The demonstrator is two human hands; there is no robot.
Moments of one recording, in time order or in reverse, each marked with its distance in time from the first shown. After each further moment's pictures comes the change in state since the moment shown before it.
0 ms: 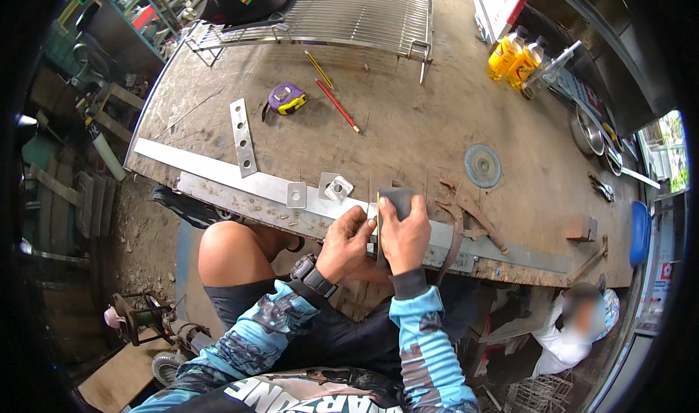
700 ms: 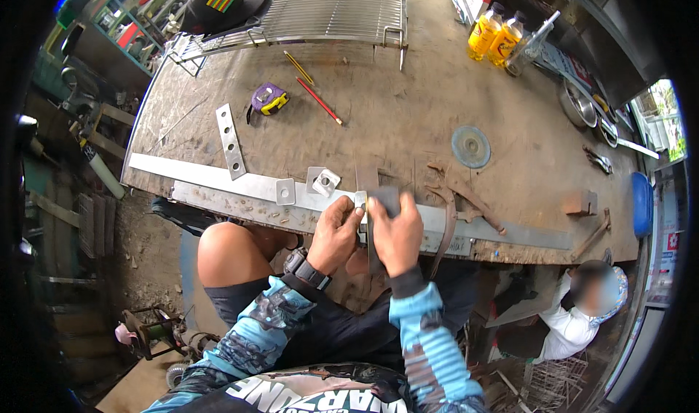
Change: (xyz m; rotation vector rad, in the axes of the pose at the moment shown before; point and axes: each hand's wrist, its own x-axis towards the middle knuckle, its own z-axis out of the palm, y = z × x) left_hand 0.001 0.001 -0.001 0.053 -0.009 0.050; right_hand -0.014 0.021 -0.007 0.043 -0.008 -0.017
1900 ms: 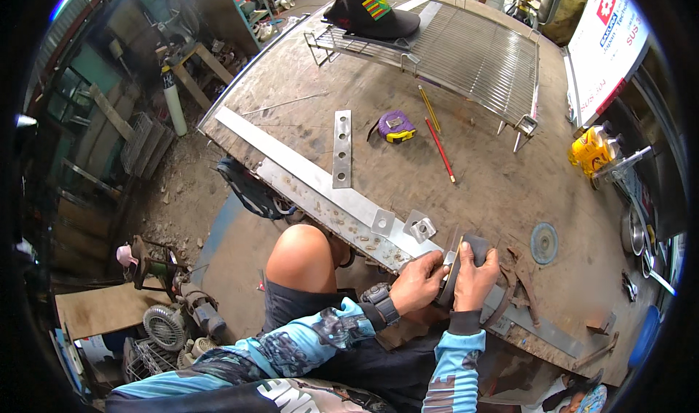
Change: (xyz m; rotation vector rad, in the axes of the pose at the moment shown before) left_hand -0.002 0.004 0.007 -0.031 0.090 -0.019; right_hand 0.028 -0.003 0.015 0.086 -0.018 -0.040
